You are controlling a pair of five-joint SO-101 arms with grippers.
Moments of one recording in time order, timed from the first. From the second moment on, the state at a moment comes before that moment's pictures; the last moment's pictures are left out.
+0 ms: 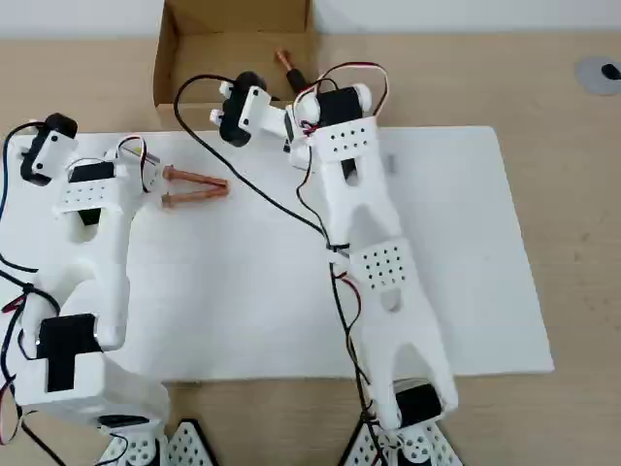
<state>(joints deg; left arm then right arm) -11.5 3.0 22.9 43.2 42.0 -20.5 67.4 -91.4 101.1 46.5</state>
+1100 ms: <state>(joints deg) -18.4 24.3 -6.9 56.0 13.1 -20.5 20.6 -43.1 101.7 19.0</state>
